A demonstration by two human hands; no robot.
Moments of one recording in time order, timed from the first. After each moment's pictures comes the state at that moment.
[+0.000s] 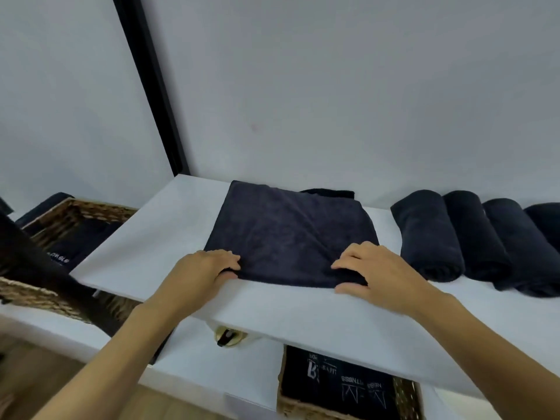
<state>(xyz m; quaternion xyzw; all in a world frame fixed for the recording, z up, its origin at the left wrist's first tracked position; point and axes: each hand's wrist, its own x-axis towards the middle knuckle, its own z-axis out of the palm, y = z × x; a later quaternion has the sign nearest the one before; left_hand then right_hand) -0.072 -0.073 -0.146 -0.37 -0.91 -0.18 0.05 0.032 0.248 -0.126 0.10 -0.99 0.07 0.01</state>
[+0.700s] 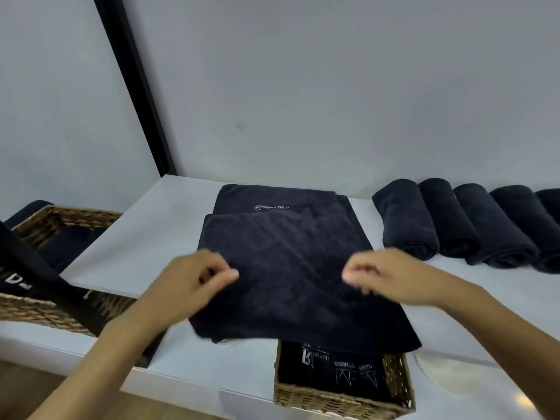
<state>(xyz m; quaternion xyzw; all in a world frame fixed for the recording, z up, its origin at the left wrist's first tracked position) -0.029 -0.084 -0.113 -0.31 -0.90 -0.30 -0.05 0.084 0.239 -0.088 0.01 -0.95 0.30 -0.11</state>
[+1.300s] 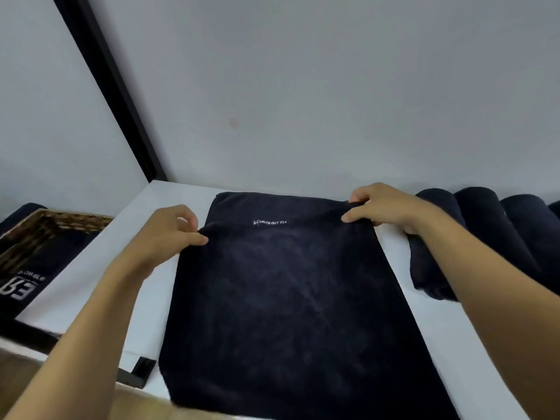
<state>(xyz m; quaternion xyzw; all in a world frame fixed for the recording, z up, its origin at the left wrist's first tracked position) -0.166 -0.053 -0.101 -0.08 -0.88 -0.44 -0.11 -0.091 0.311 -0.087 -0.15 -0.91 0.38 -0.10</state>
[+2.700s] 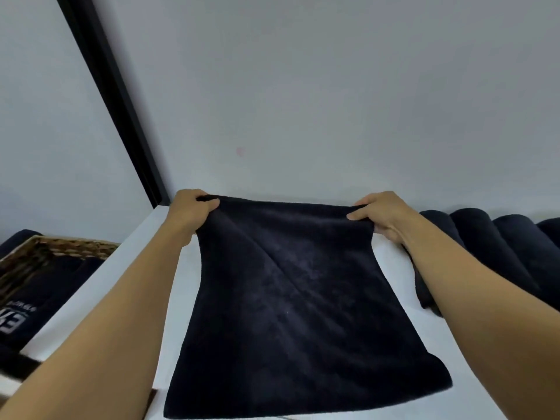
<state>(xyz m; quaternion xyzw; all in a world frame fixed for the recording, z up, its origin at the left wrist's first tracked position) -0.247 -0.013 -0.085 -0.02 -0.85 -0.52 -0.06 -0.120 0.307 -0.087 -0.30 -0.74 0.59 0.03</state>
